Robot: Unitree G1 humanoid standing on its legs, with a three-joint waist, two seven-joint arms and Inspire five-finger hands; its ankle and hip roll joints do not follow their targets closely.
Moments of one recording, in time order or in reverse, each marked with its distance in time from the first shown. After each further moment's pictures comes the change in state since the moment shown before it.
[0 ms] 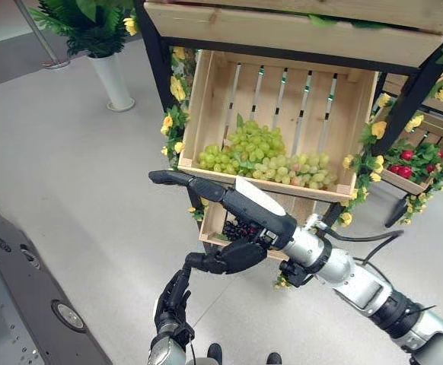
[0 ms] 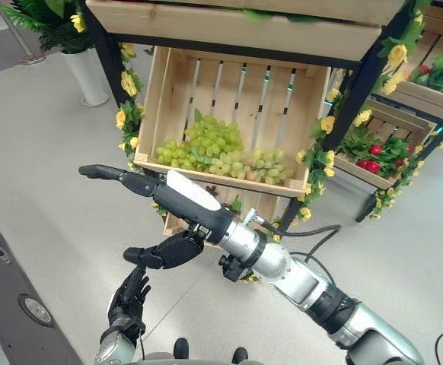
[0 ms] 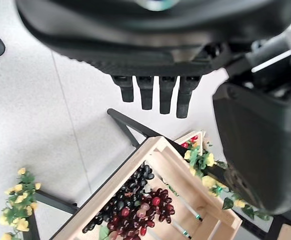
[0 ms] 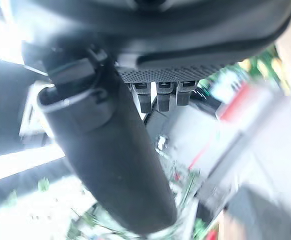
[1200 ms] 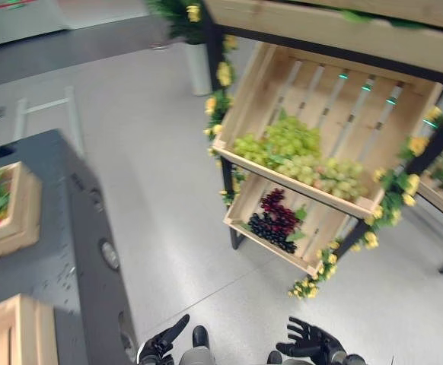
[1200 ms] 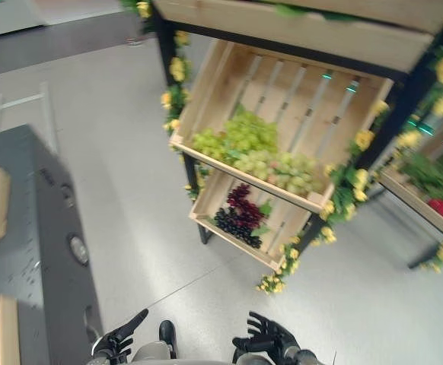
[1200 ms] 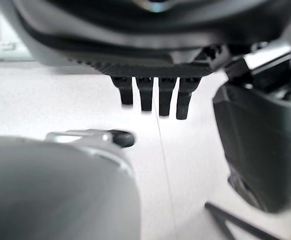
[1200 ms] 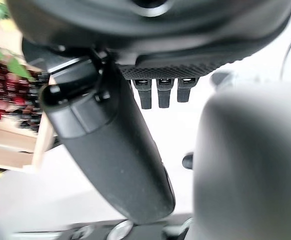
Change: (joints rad) left arm -0.174 0.026 0.176 0.607 0.399 0.213 -0.067; right arm 0.373 0.266 -0.430 1.335 0.168 0.275 0.145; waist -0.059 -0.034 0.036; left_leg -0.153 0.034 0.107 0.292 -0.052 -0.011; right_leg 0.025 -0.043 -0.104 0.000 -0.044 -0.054
